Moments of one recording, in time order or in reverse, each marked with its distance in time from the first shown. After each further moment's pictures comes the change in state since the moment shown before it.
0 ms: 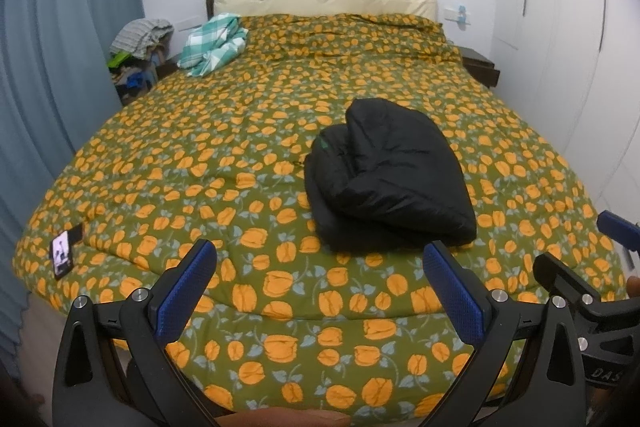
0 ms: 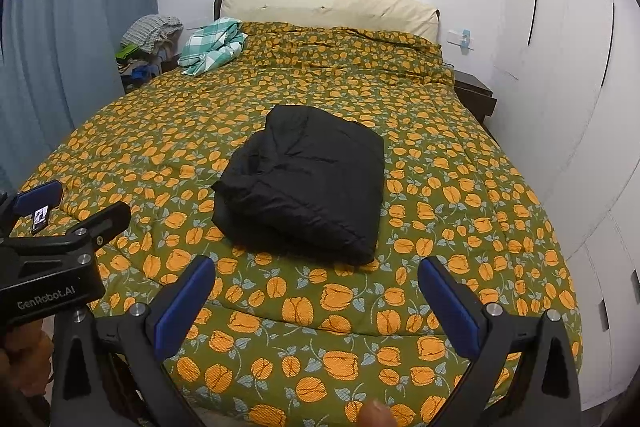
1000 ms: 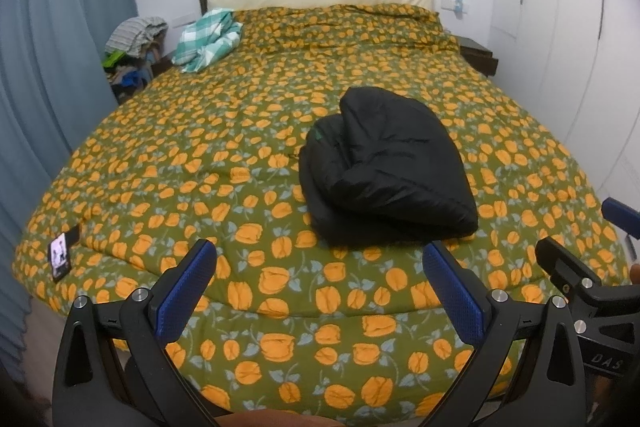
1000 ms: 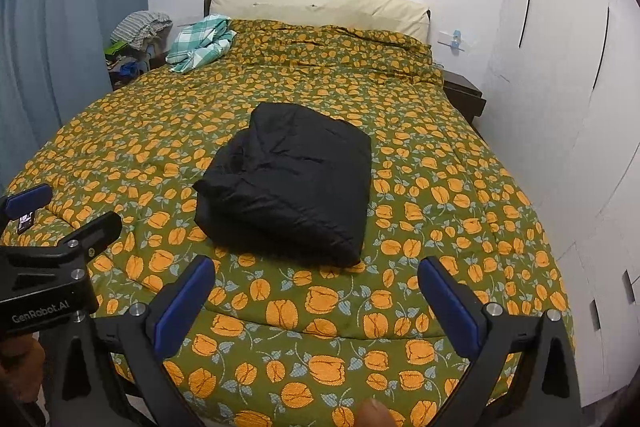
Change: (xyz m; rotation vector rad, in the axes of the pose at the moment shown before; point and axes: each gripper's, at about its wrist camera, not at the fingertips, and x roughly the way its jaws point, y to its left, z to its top) left arm 0.014 -0.010 0.001 0.031 0.031 0.002; right arm 0.015 -0.009 -0.001 0.001 0.009 -0.048
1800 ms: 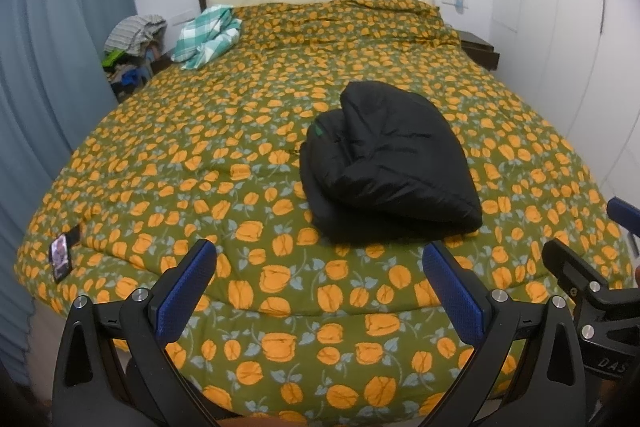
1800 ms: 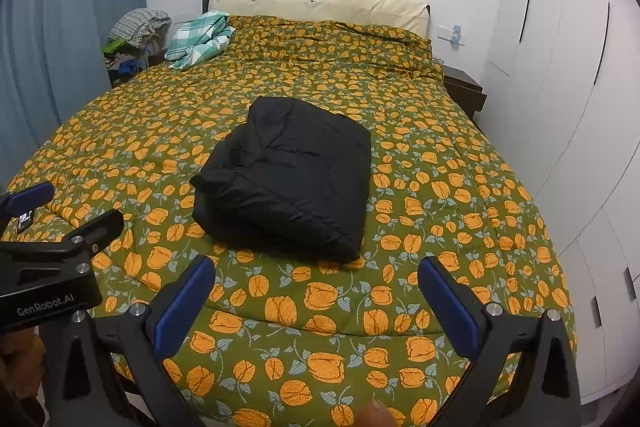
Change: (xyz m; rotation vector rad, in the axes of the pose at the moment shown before) left arm 0.004 -0.001 0.001 0.004 0.013 0.003; right arm 0.001 0.002 -0.001 -0.001 0.012 0.000
